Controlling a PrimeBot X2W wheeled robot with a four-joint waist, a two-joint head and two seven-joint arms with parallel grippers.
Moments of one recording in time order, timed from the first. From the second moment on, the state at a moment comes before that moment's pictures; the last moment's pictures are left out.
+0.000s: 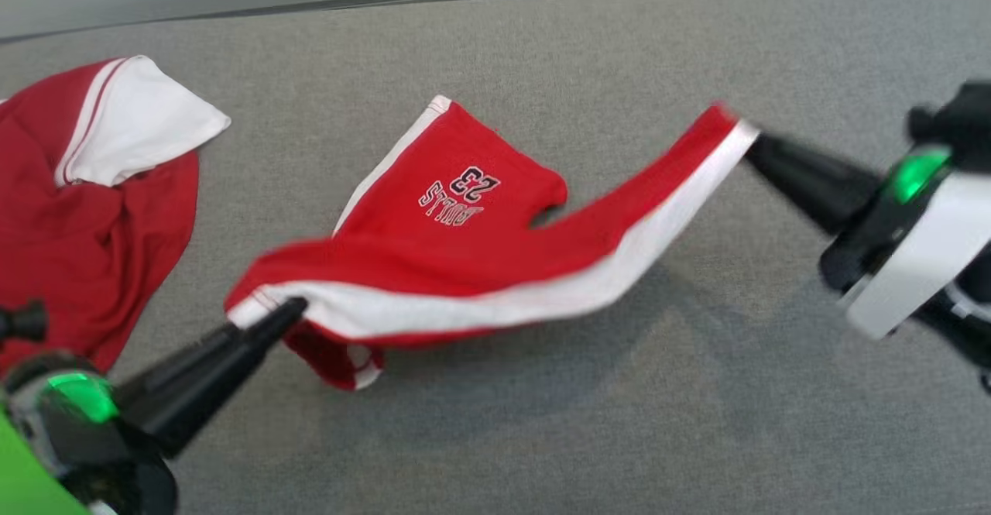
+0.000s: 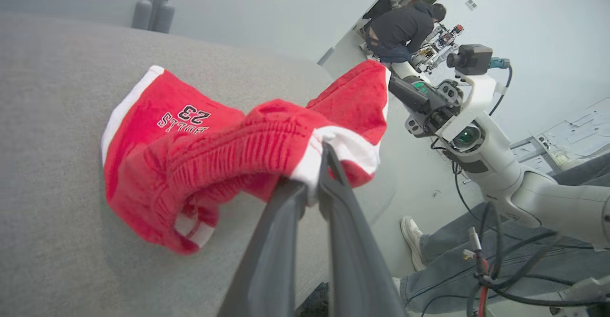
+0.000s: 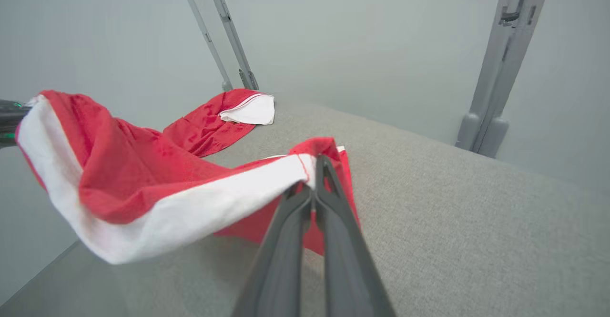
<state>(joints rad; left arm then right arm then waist) 0.04 0.51 0.03 -0.74 -1.34 -0.08 0.71 -0.52 -0.78 0.51 -0.32 0.98 0.13 0.20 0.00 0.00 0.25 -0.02</state>
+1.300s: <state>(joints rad) -1.31 0.41 -0.53 0.47 -1.03 -0.13 -0.02 -1.26 -0.22 0.27 0.47 0.66 0.13 -0.15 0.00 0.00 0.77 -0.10</state>
